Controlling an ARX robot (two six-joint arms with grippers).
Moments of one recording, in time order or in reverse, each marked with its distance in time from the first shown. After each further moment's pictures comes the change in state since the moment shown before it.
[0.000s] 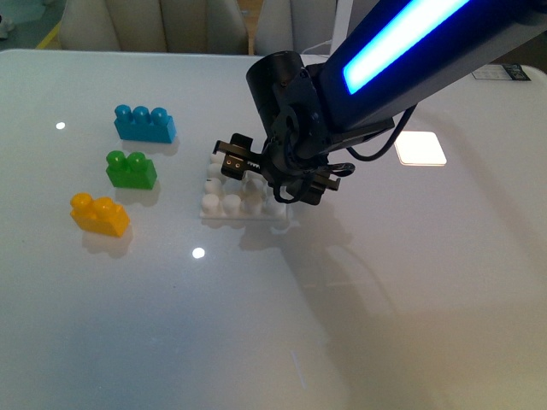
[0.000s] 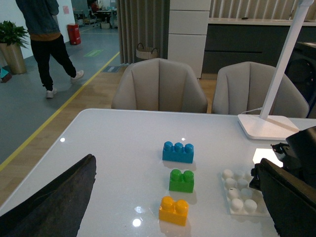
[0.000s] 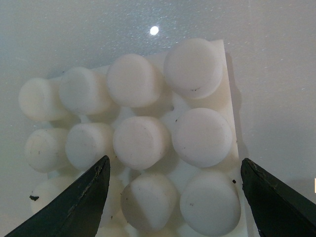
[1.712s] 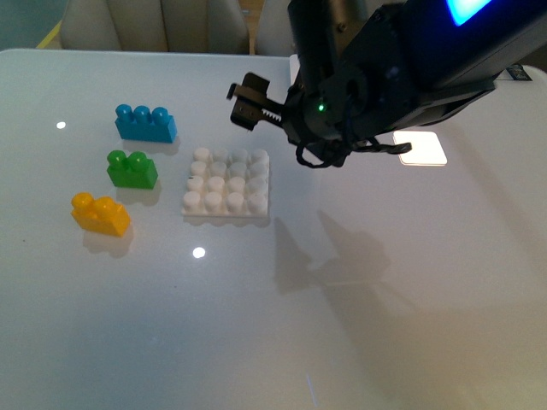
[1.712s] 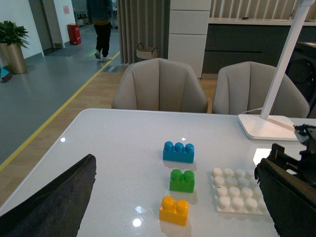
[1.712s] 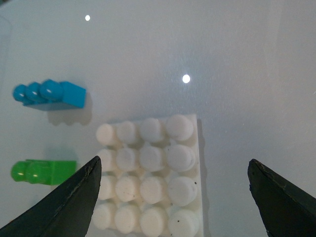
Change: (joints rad) left arm 0.000 0.000 0.000 0.000 0.000 0.000; right arm -0.044 -0.321 -0.373 0.338 -0.016 -0.048
